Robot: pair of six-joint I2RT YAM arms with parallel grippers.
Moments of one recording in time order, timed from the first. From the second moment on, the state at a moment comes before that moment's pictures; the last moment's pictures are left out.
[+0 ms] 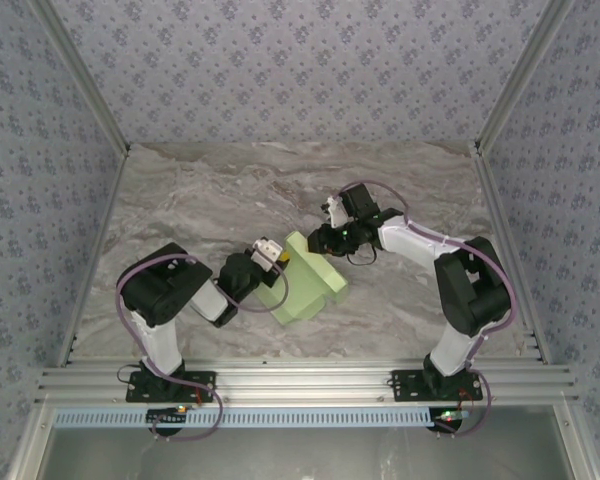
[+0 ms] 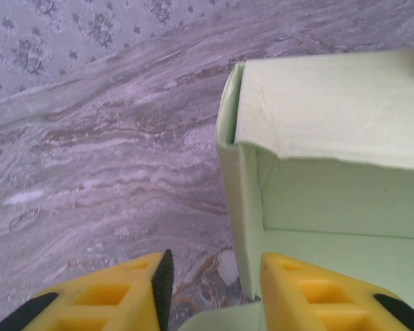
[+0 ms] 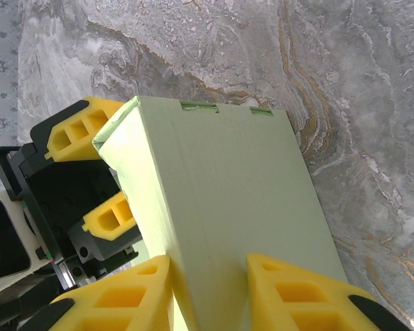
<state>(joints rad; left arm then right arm) -0.67 1.85 0.40 1.21 -0.03 0.15 0.51 1.72 1.10 -0.37 -0.58 0.46</state>
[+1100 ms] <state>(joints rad) -0.71 1.81 0.46 1.11 -0.10 0.17 0.49 1.59 0.99 -0.28 -0.65 0.46</state>
